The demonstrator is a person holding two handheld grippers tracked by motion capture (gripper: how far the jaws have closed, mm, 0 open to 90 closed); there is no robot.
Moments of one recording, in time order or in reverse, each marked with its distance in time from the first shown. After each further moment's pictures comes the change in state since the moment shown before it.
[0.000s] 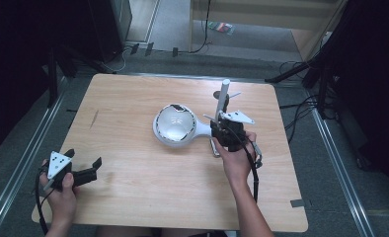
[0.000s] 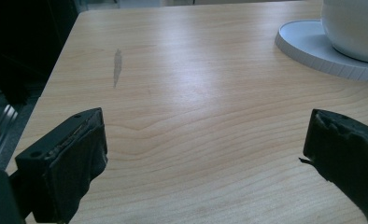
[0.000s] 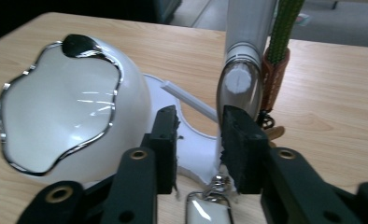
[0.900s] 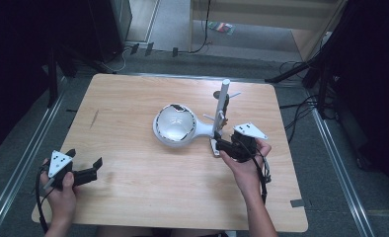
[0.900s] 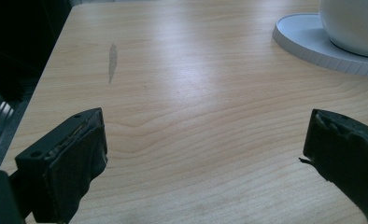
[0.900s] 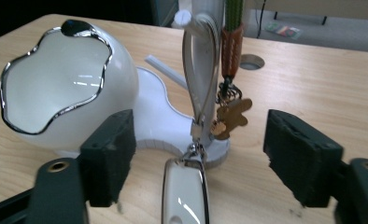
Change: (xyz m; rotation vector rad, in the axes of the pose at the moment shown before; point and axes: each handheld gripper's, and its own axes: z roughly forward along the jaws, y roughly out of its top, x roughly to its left) left arm 0.001 0.001 0.002 0.026 -0.015 0.008; right arm -0.015 -0.027 -0.031 -0.053 -0.027 -0.035
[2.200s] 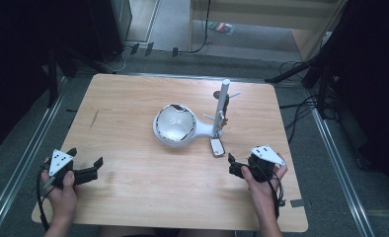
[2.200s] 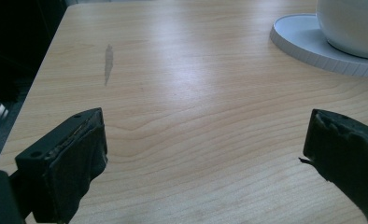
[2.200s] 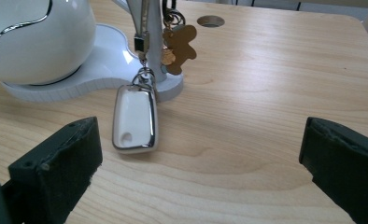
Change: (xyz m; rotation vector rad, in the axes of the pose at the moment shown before) left arm 0.000 0.001 0.003 0.002 -0.010 -0.001; right arm -0.033 -0.057 -0.038 0.016 -0.078 0.010
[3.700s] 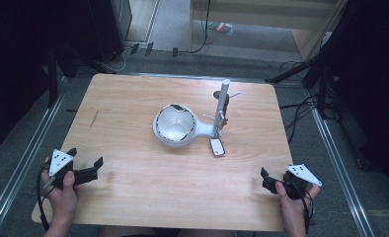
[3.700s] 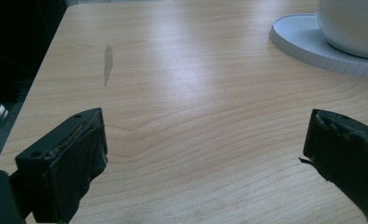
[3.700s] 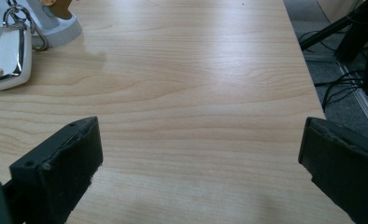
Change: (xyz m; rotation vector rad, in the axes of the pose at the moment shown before) left arm 0.000 0.000 0.000 -0.003 -0.001 0.002; right arm -0.089 -0.060 -0.030 0.020 -0.106 0.088
